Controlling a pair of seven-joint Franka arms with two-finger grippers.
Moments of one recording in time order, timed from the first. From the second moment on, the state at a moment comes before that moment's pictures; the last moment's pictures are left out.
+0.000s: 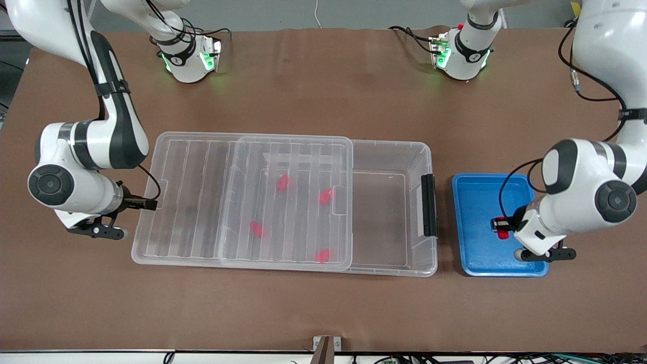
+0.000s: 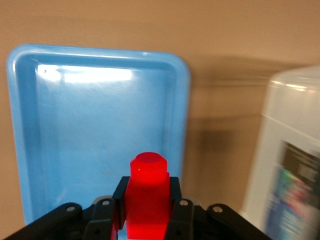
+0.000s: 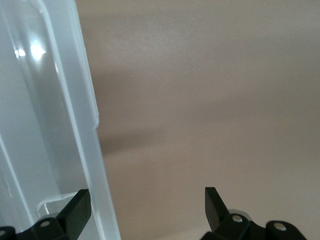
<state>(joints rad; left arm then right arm) 0.15 0.50 -0.38 -1.51 0.13 1.92 -0.29 0.12 0.40 -0.08 -1.69 -0.15 1.89 0.25</state>
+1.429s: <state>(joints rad) -0.07 0.83 -0.59 -1.56 0.45 2.20 -0.71 0.04 0.05 -0.08 -1.46 0.02 1.46 0.21</state>
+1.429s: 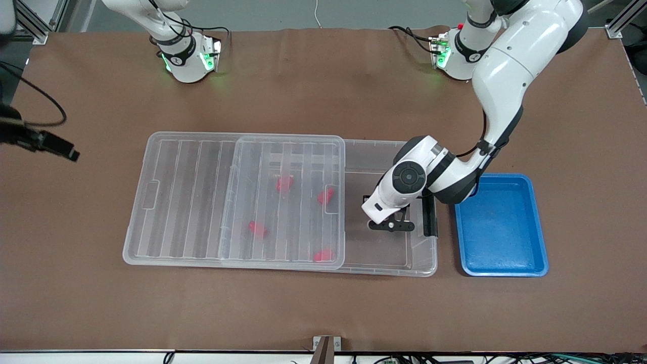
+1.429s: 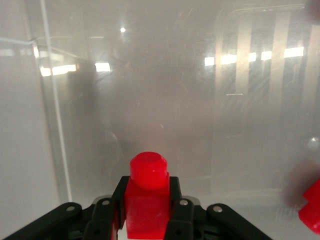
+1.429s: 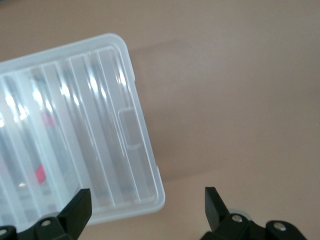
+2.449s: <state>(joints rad) 0.07 0.66 -0.71 -1.49 0.44 2.11 -0.71 -0.12 -0.01 0.01 -1.53 0.02 1.44 0.15</state>
